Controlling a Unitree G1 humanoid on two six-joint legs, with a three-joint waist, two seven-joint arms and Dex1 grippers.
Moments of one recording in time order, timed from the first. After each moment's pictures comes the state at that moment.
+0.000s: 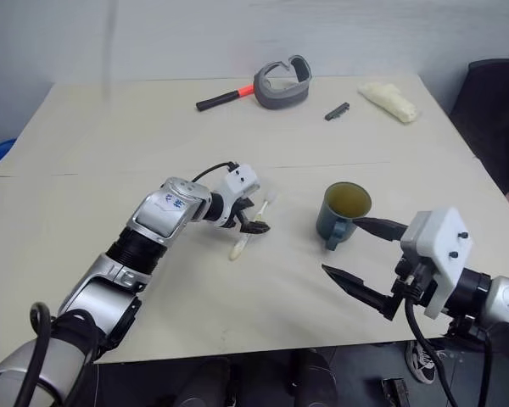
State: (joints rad) left arm -0.98 0.32 -0.37 0.35 -0.05 0.89 -0.73; right arm 0.14 -0.87 -0.64 -0.90 0.94 0.79 0.68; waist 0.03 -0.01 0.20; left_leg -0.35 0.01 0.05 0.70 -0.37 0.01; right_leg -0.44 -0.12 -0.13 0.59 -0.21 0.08
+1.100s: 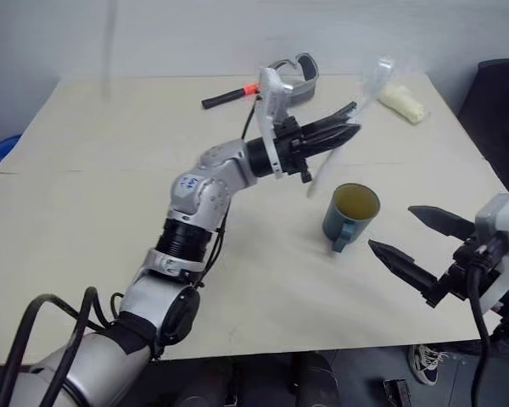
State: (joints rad) left arm -1.10 -0.13 -0.01 0.45 -0.39 0.39 -0.78; right arm 0.31 -0.91 -0.92 -0.81 1.18 0.81 0.54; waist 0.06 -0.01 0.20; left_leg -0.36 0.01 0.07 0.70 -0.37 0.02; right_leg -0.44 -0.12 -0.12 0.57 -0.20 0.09
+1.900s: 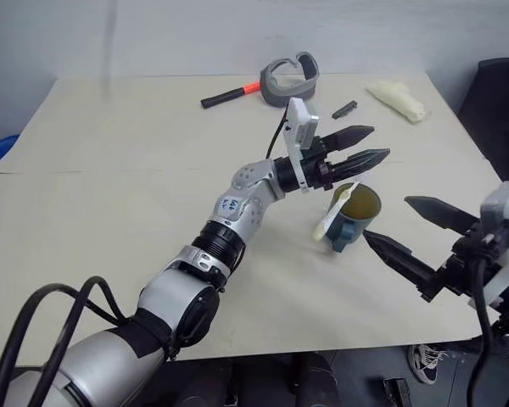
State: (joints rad) left arm -1.11 -0.18 -0.01 0.68 -0.39 0.06 -0.86; right arm 0.27 -0.96 -0.89 -0.81 1.33 0.80 0.42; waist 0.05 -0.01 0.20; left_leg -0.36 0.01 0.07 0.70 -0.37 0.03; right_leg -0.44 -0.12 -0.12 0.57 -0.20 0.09
